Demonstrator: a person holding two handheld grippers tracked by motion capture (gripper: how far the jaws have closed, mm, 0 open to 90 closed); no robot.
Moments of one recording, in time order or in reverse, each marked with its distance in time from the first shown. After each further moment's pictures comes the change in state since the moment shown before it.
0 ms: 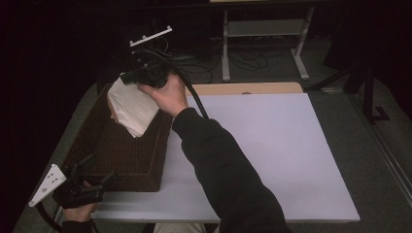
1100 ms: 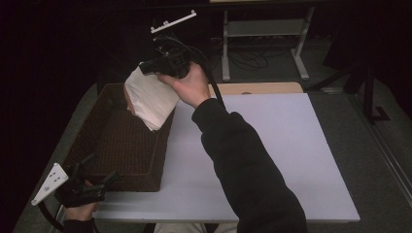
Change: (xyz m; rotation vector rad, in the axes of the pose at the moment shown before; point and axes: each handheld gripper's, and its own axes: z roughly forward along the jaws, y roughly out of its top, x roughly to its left) left arm -0.001 0.000 0.004 0.006 -0.006 0.004; right arm -0.003 0.009 -0.063 0.003 -0.065 -0.019
